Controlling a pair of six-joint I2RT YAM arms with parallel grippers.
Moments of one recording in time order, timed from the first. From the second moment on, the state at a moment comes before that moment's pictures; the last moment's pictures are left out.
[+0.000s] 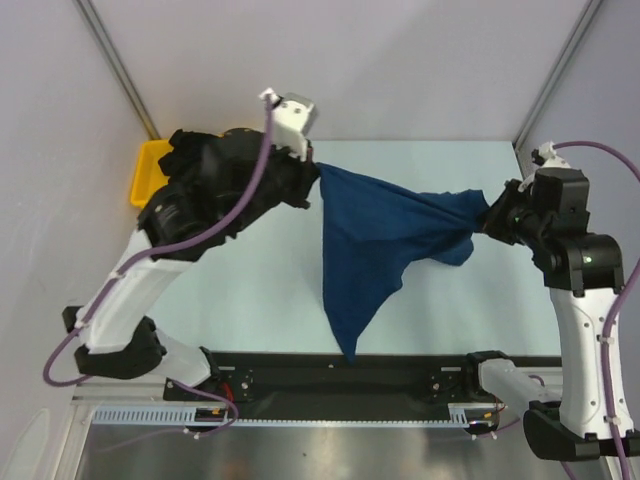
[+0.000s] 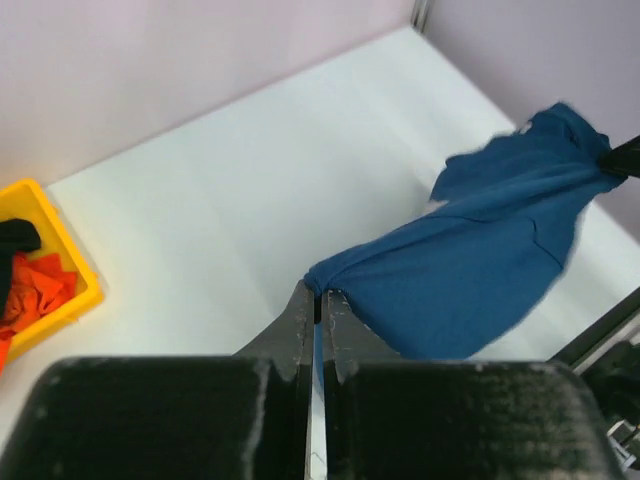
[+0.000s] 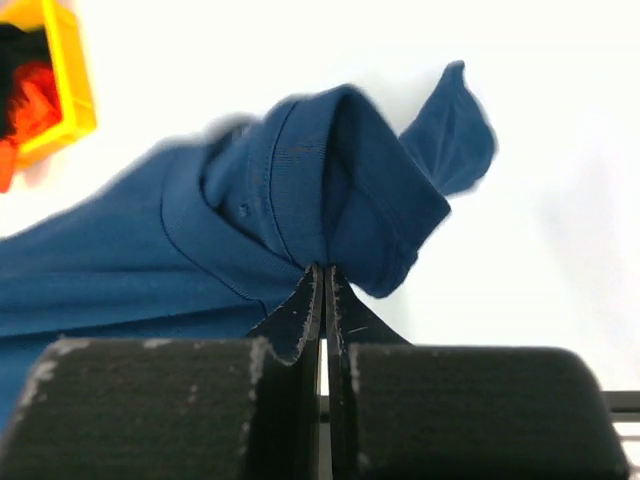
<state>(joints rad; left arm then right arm) -0.99 1.48 2.12 -0.97 -0.37 -0.16 0.08 0.99 1.49 -1.10 -0.02 0.43</state>
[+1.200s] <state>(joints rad) -1.00 0.87 1.21 -0.38 -0.28 -0.08 0.06 0.99 1.13 -0.74 -0.31 0.62</state>
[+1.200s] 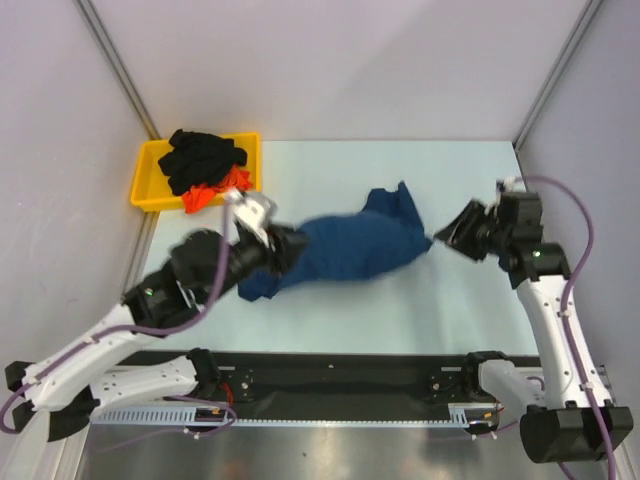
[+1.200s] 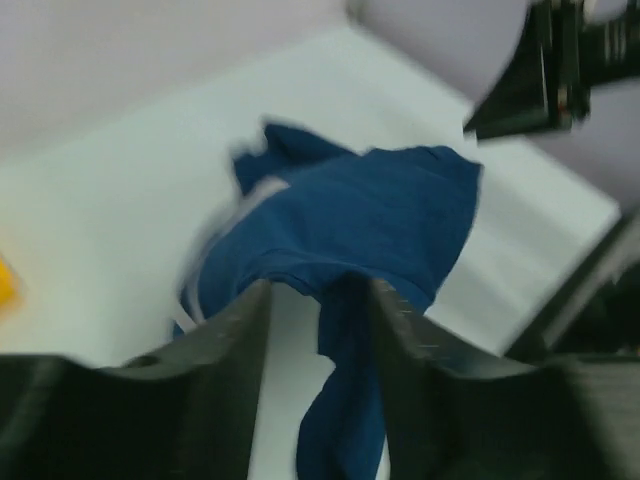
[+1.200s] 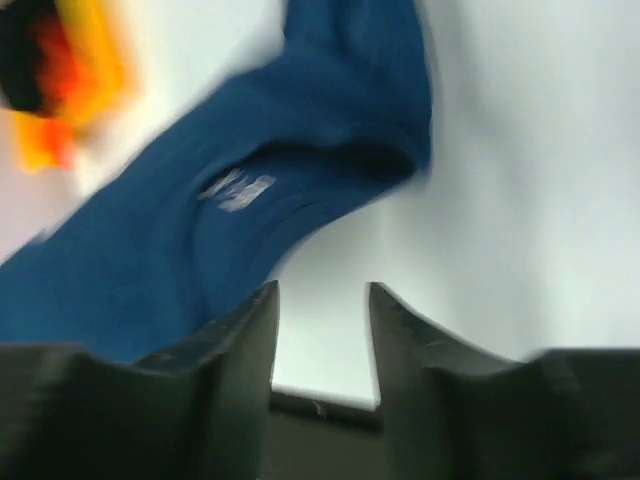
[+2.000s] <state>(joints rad) -0.49 1.01 1.01 -0.70 -0.04 -0.46 0.16 1.33 0.88 -0.63 -0.36 0.64</state>
